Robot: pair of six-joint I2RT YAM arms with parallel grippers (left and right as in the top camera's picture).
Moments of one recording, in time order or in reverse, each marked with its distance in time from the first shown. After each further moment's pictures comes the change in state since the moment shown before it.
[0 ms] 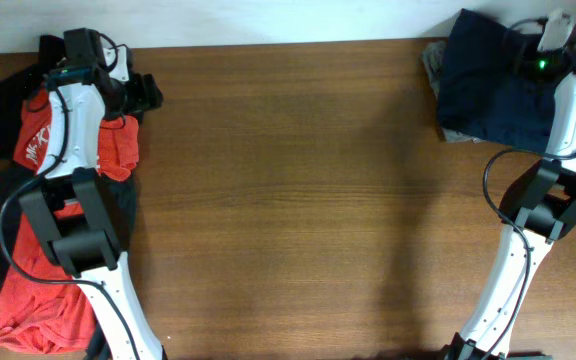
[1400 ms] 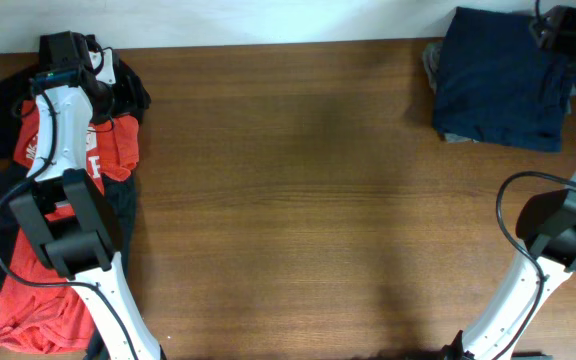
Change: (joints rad) left arm 0.052 0.000 0.000 -0.008 0.000 0.000; right arm 0.000 -0.424 -0.135 -0.275 -0.093 -0.012
